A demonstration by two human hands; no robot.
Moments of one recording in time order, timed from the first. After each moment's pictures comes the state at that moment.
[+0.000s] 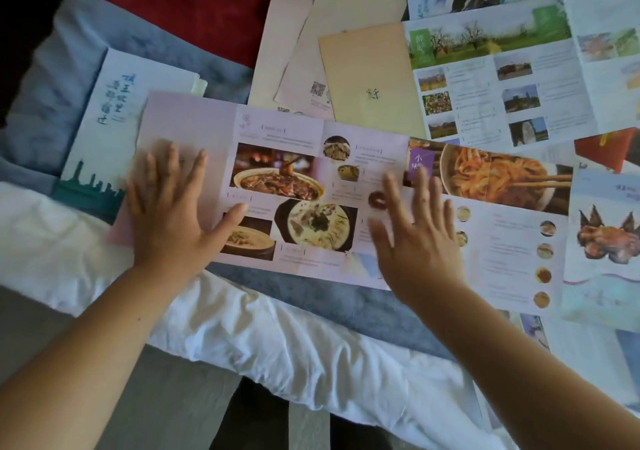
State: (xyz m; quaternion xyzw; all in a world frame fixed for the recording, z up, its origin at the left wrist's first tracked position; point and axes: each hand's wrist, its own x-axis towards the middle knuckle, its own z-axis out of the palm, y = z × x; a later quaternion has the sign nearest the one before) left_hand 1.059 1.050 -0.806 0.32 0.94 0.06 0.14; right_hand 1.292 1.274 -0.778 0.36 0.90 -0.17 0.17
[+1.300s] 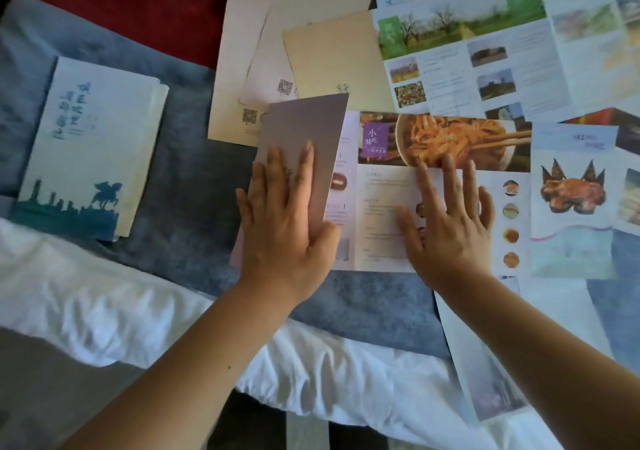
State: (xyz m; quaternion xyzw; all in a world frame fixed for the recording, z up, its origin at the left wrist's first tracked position) left_hand 1.168 1.167 -0.768 0.35 0.87 0.22 0.26; right_hand 1.337 1.327 -0.801 0.42 0.90 -0.09 0.11
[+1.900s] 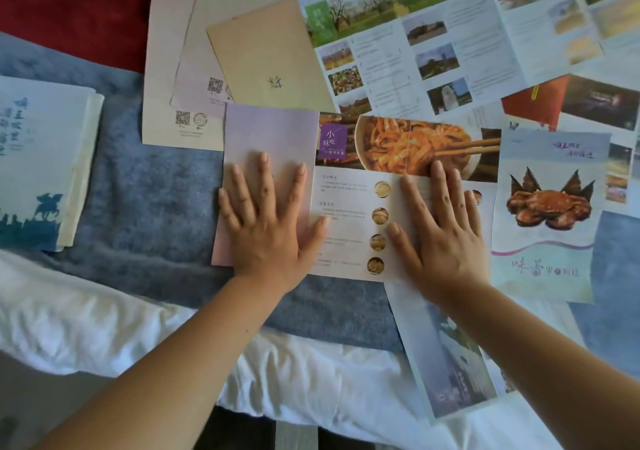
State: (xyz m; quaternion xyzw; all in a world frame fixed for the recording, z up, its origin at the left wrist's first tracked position) left_hand 1.215 1.198 -0.834 0.43 0.89 -0.02 0.15; right_hand 1.415 1.355 -0.813 0.38 0.91 -0.14 0.11
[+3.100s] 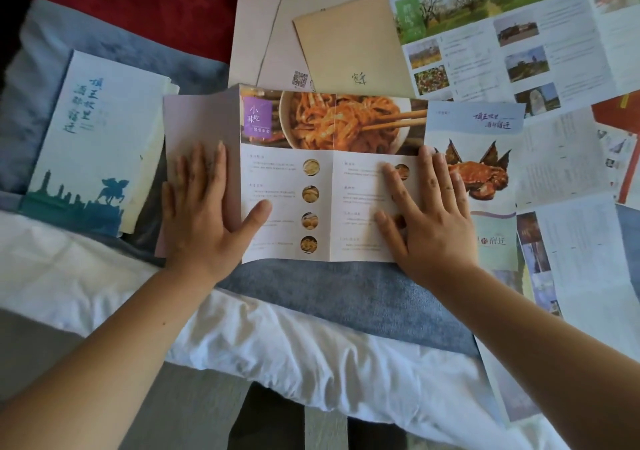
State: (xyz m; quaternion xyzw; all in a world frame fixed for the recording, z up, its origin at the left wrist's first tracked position) left_hand 1.074 1.087 -0.815 0.34 0.91 0.11 0.20; right_hand 1.319 1.299 -0.831 0.32 0.94 -0.10 0.04
